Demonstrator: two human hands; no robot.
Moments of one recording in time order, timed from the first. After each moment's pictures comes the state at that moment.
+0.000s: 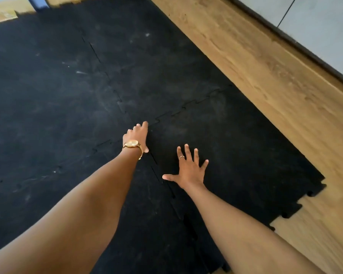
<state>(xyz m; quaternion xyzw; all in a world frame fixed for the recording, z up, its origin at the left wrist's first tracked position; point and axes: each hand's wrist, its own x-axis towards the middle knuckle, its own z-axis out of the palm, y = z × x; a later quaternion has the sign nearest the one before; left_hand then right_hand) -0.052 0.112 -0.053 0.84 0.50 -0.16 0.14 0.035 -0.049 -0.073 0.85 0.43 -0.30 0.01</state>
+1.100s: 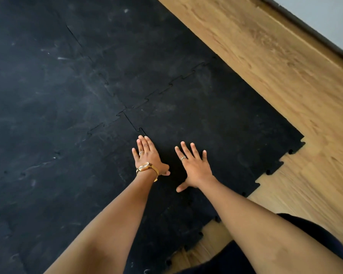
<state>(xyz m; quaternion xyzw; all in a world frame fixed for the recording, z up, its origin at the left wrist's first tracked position) -0.078 -0.031 -0.064 0.80 0.50 -0.24 0.24 0.029 -0.139 -0.063 0.78 0.52 -0.32 0.11</state>
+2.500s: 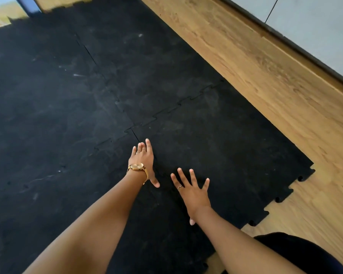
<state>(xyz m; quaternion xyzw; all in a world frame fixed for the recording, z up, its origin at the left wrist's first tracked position) -0.083 0.038 -0.062 0.86 0.42 -0.28 0.13 0.000 -0.133 -0.065 0.76 0.52 -0.34 0.20</state>
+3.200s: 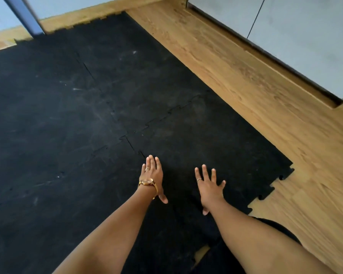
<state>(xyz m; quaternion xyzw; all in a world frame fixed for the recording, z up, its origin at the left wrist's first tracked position) -0.061 -0.030 -0.048 0.86 0.38 -0.30 0.16 0.063 -0.165 -0.042 0.83 0.39 -0.36 0.17</state>
